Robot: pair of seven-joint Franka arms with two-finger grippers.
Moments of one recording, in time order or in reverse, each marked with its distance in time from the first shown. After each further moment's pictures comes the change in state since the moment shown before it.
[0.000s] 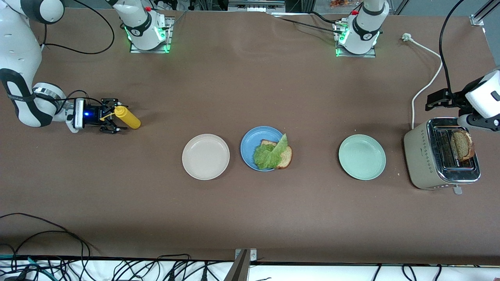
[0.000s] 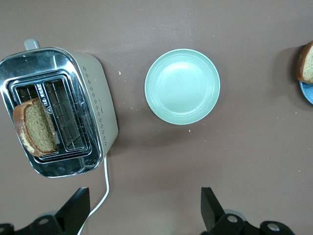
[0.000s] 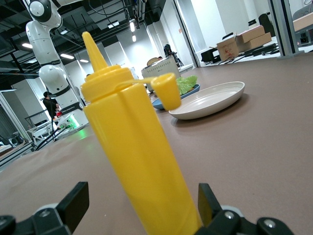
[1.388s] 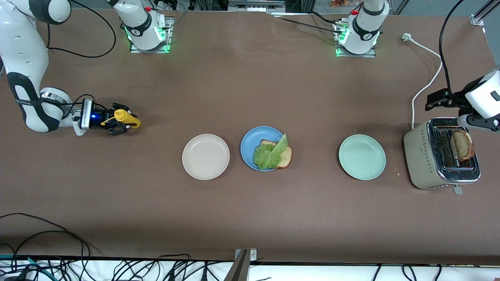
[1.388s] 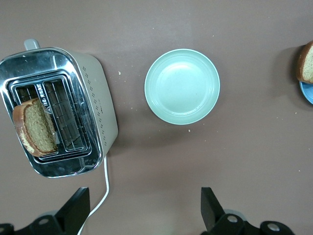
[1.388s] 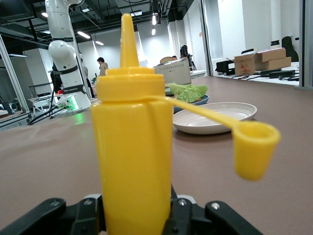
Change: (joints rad) left arm 0.000 0.000 -0.001 0.000 0.000 0.000 0.000; right arm 0.070 -0.005 0.009 0.013 0.037 0.013 -0.186
